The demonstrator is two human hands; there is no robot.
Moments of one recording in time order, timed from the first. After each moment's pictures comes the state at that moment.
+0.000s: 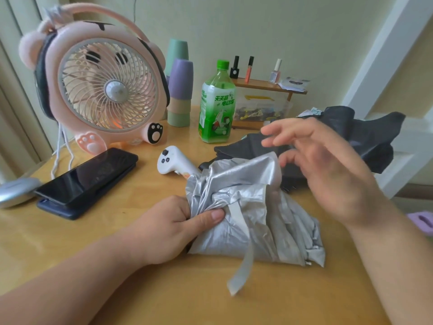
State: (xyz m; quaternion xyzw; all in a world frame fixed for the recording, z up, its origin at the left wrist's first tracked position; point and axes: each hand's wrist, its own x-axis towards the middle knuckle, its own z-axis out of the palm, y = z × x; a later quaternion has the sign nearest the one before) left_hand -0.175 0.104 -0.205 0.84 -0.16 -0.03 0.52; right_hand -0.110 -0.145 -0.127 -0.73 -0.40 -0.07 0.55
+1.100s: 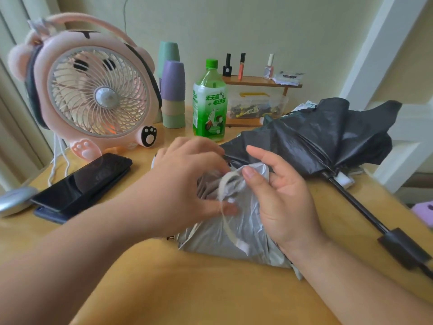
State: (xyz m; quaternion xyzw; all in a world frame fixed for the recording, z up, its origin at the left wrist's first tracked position) left_hand -0.158 0.085 -0.148 0.94 -0.20 0.18 0.22; right_hand -0.127 -0.111 -0.190 -0.66 -0.21 -0.07 0.71
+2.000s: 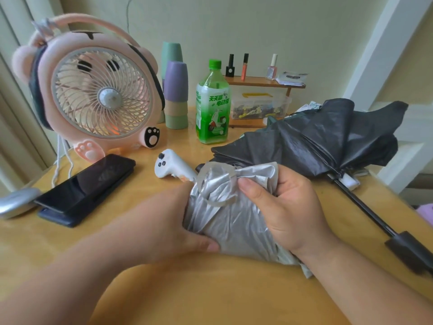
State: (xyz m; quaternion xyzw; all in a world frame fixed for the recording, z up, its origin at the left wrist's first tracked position) left_hand -0.175 0.102 -0.173 0.97 -0.07 -0.03 0.25; right_hand -0.122 -0.117 -0.189 -0.68 -0.28 -0.08 0.67
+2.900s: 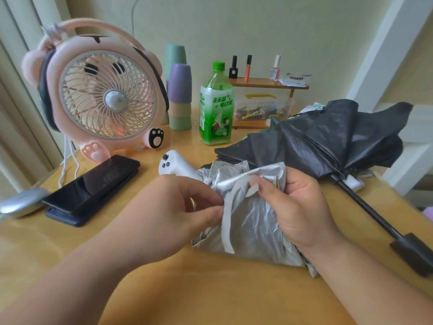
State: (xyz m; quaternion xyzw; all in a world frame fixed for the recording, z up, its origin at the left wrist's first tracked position) left_hand -0.194 0.087 -0.151 0.90 -0.06 0.07 0.43; right_hand -0.115 -0.119 -0.193 -0.62 -0.26 -0.04 0.74
